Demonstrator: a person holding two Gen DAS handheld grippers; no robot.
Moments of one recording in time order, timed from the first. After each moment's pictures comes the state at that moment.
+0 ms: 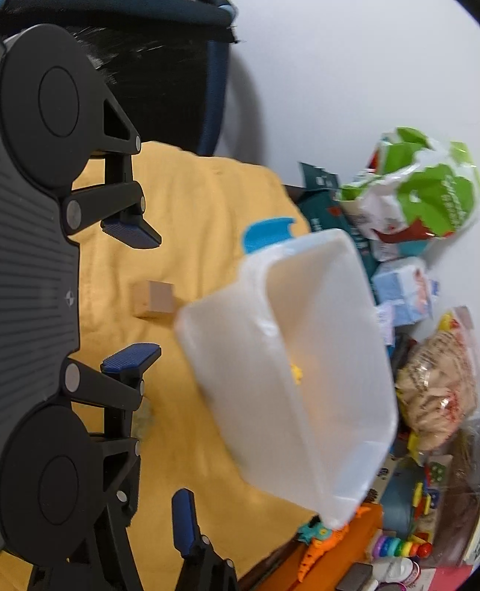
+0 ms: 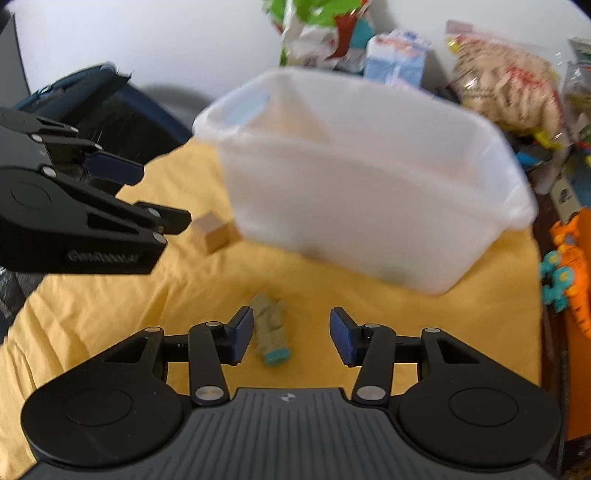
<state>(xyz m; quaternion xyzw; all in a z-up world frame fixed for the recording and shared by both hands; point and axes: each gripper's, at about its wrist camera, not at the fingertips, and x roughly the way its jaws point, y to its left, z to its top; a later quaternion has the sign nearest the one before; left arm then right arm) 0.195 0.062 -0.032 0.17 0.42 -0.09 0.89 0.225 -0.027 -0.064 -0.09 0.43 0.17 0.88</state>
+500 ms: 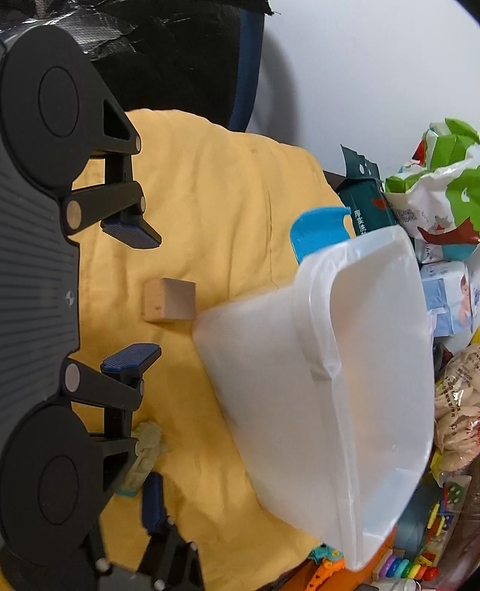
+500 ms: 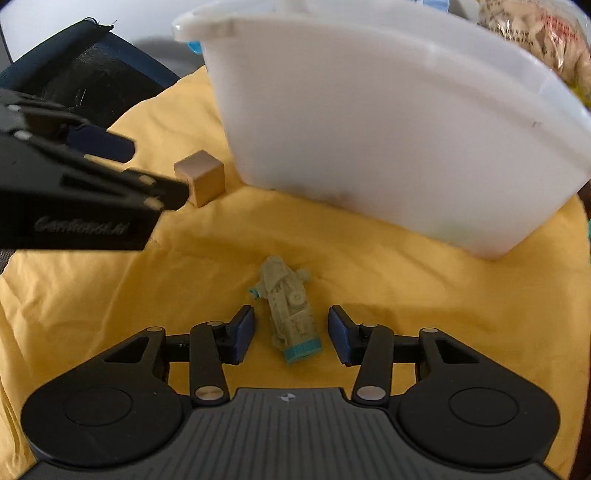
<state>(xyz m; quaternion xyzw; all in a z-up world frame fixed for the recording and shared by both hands) 0.232 0.068 -0.078 0.15 0.45 -0.09 0.88 0.250 -0.009 -0.114 -0.09 0.49 0.16 0.86</state>
